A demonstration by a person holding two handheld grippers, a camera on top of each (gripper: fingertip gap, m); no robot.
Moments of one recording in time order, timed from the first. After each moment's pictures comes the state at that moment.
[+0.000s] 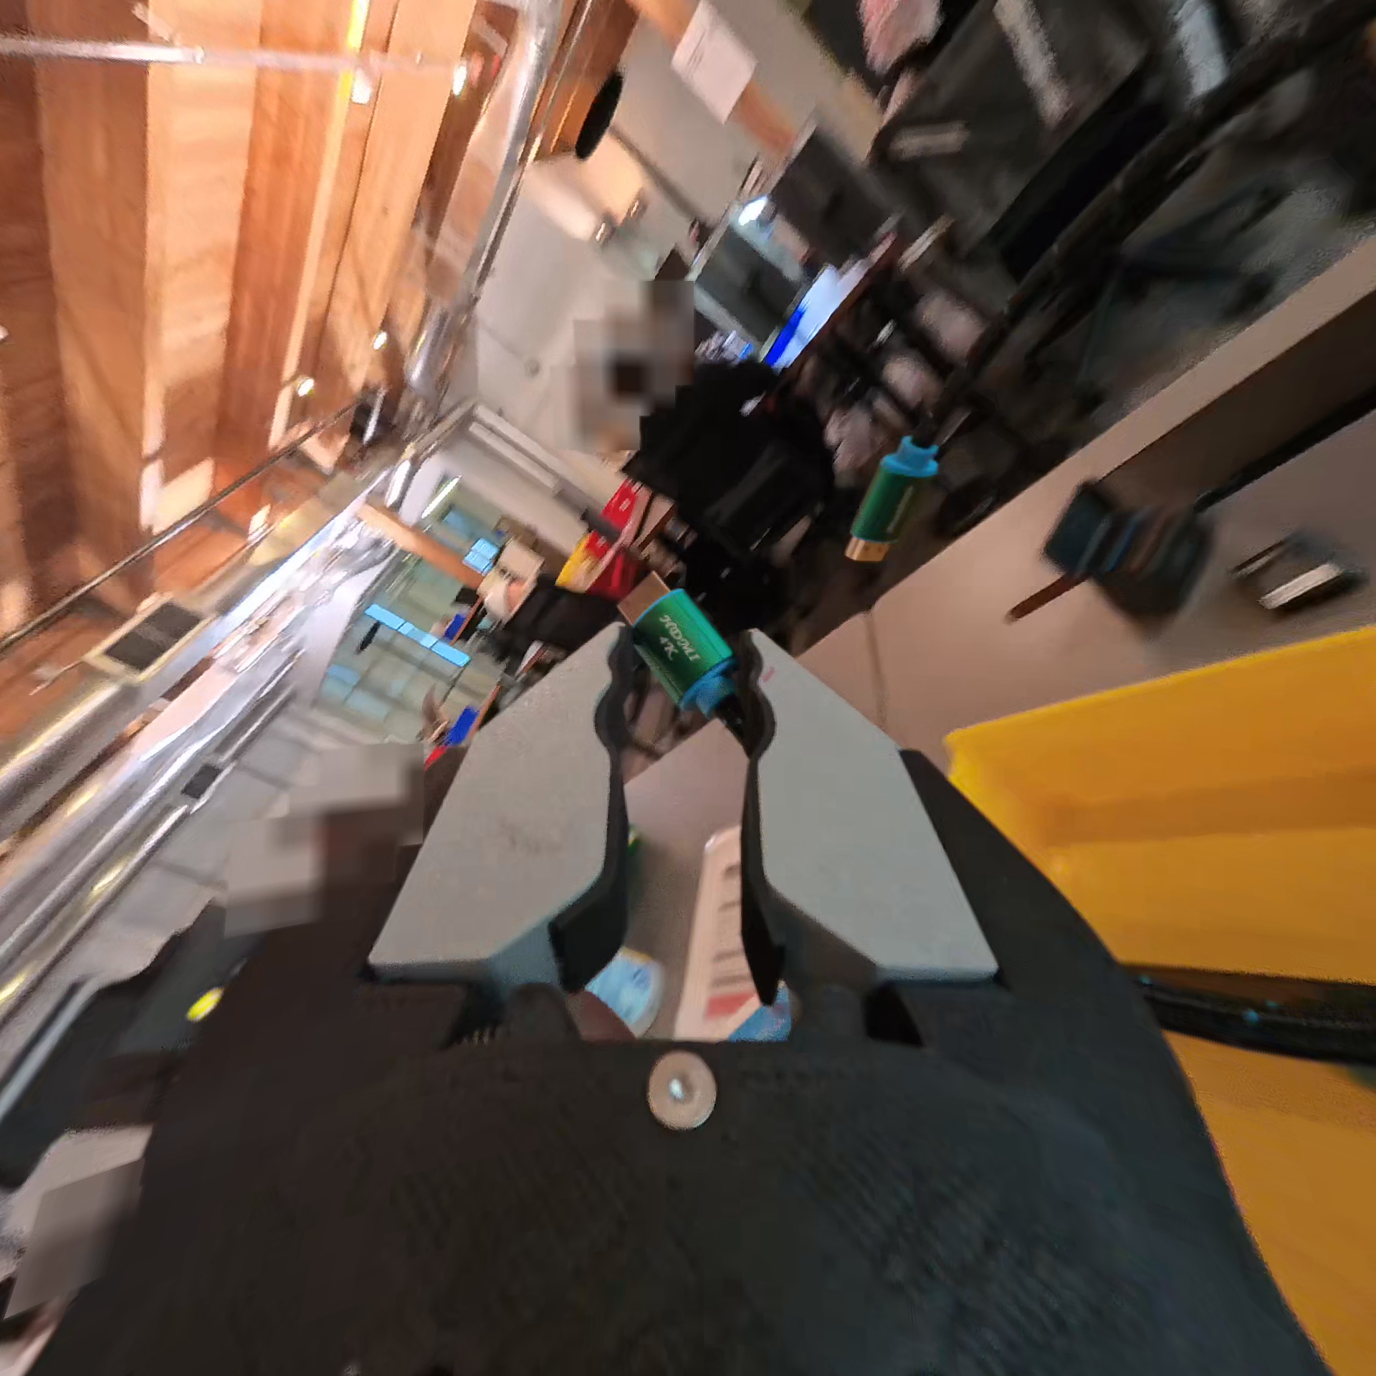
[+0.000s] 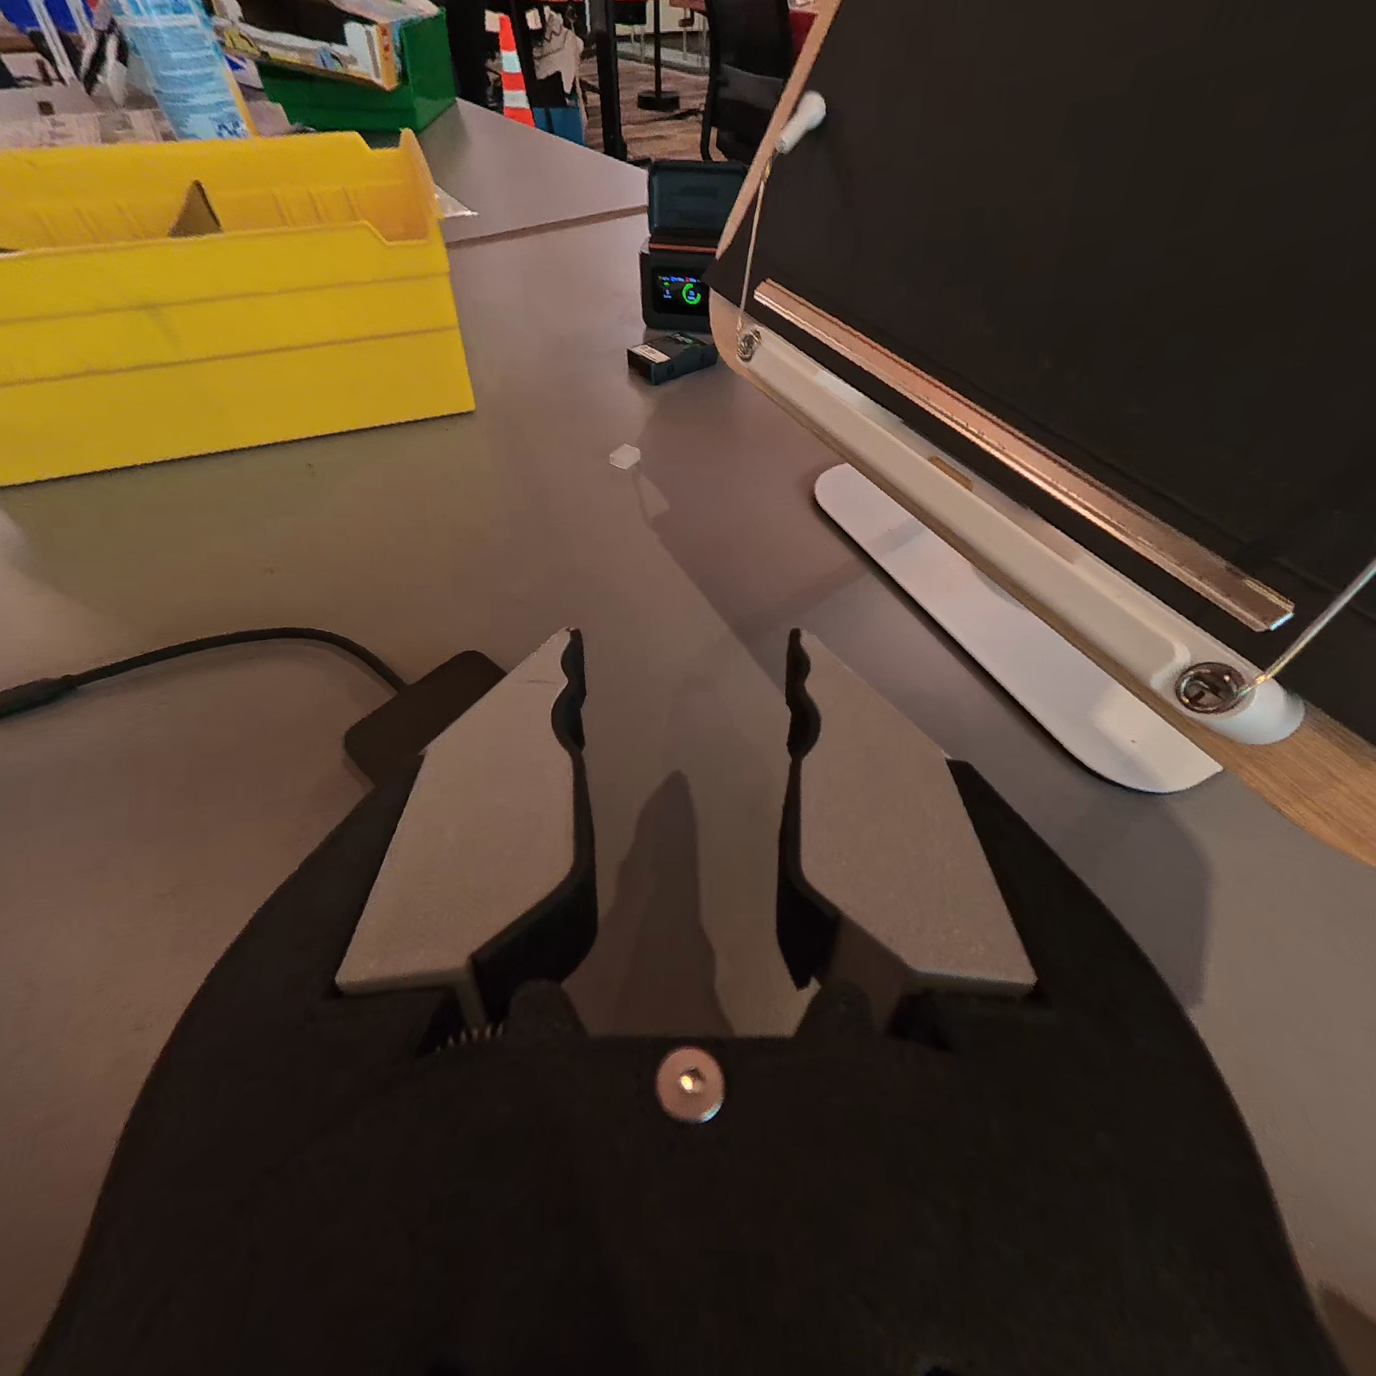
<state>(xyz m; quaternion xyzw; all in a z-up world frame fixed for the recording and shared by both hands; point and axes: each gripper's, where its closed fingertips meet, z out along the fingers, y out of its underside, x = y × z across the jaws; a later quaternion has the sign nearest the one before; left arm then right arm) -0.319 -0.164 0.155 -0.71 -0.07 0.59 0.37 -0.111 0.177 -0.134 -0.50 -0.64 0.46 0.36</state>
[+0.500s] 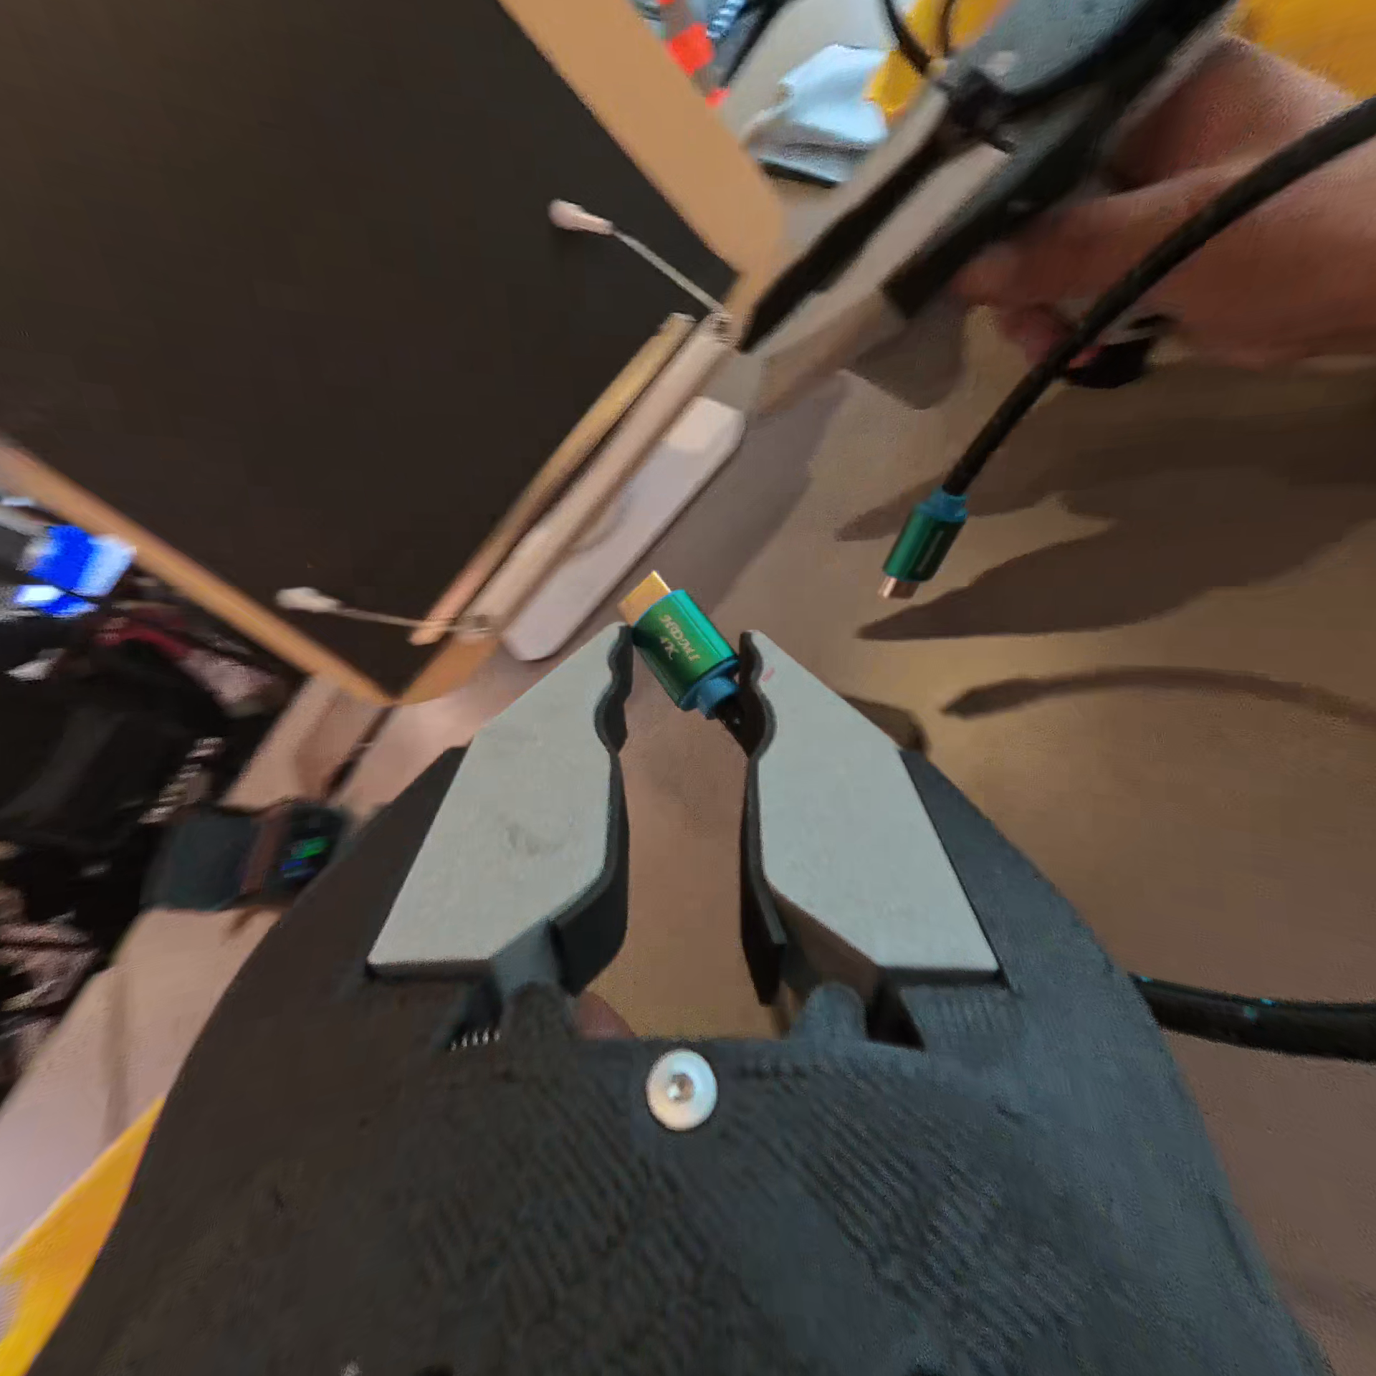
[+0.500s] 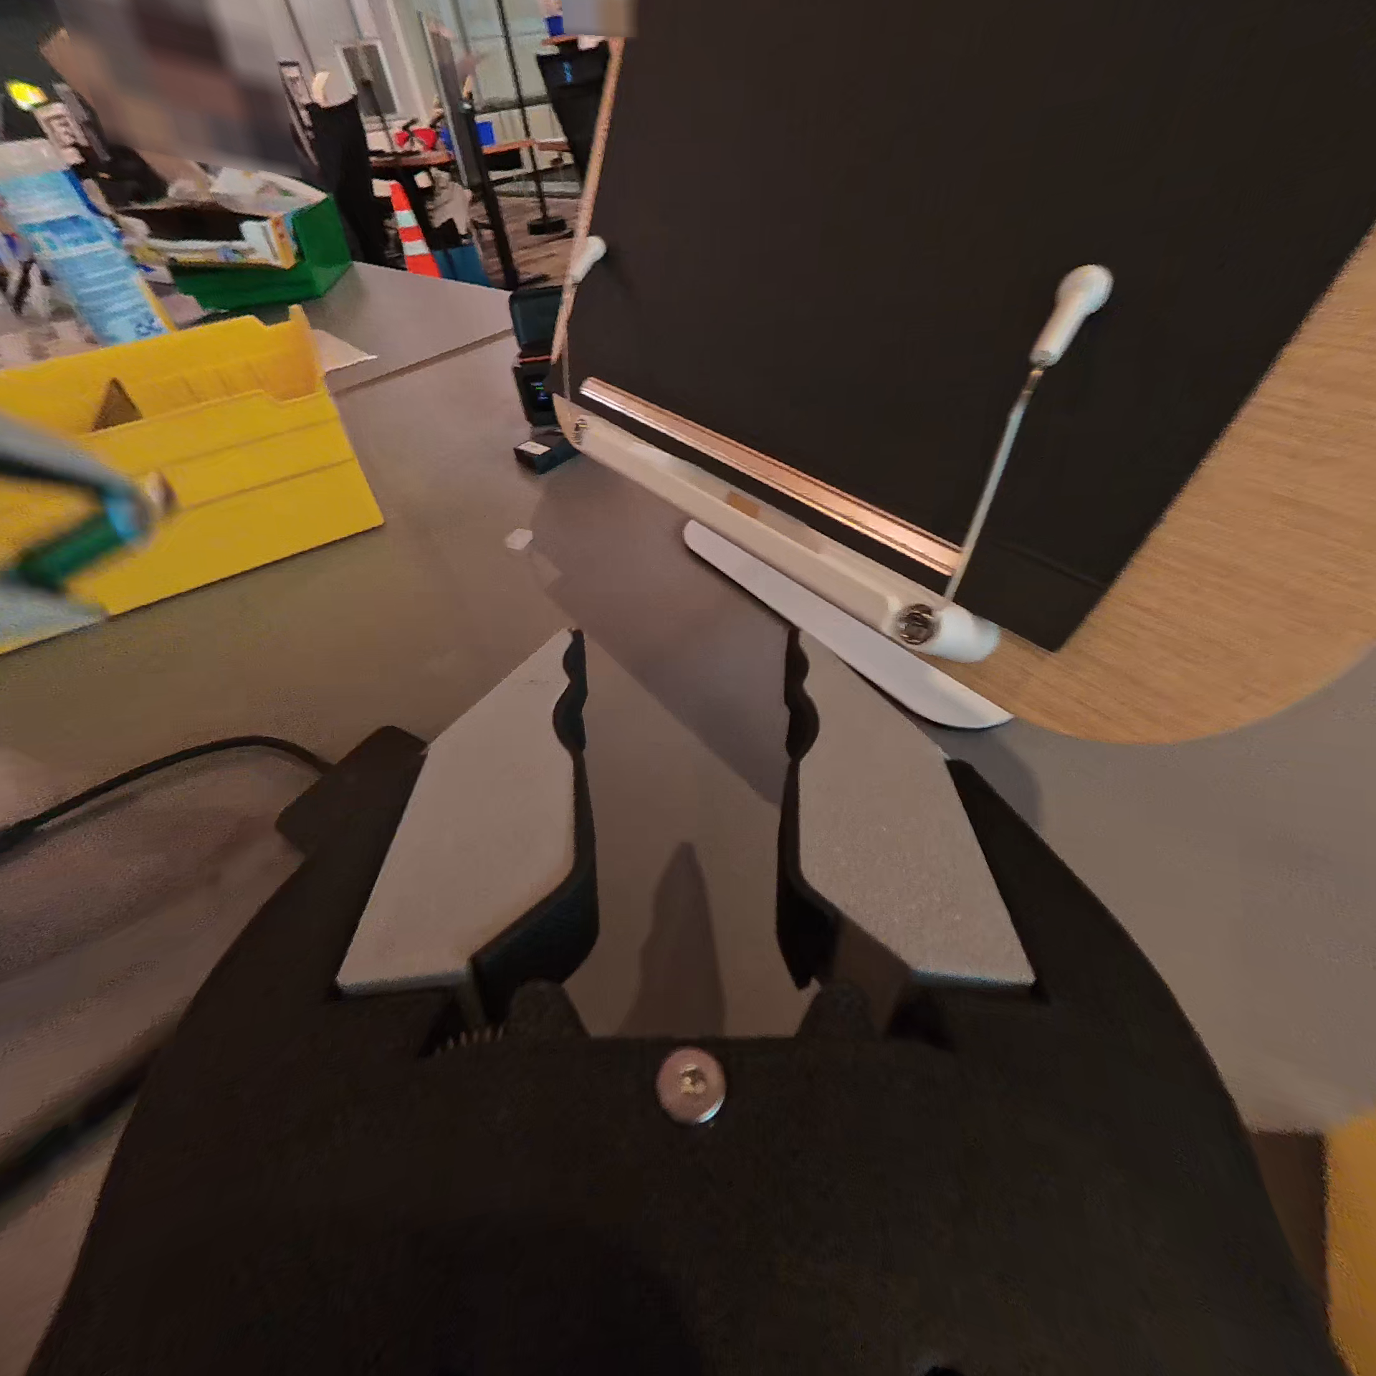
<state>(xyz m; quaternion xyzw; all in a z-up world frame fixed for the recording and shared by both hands) -0.093 0.097 -0.076 -0.84 0.13 0.24 0.48 -0.097 0.235 -0.110 -0.56 -0.56 0.48 0.39</state>
